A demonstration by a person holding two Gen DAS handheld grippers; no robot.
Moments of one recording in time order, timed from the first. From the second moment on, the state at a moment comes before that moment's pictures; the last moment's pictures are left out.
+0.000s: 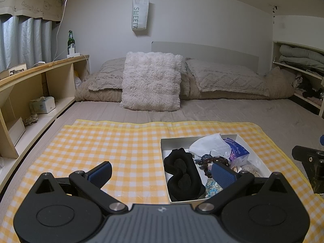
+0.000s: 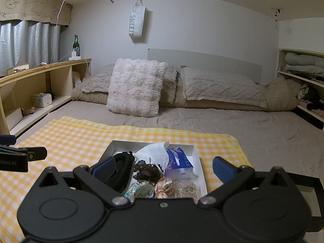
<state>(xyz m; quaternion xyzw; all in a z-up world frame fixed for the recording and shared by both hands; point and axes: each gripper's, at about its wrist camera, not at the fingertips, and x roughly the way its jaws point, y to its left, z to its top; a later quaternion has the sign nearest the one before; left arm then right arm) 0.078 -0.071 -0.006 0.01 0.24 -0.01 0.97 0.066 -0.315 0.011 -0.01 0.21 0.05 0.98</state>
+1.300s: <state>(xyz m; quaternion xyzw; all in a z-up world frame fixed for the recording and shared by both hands) 0.075 -0.066 -0.013 0.01 0.25 -0.01 0.97 0.068 -0.322 0.007 -0.01 0.22 0.04 0.97</state>
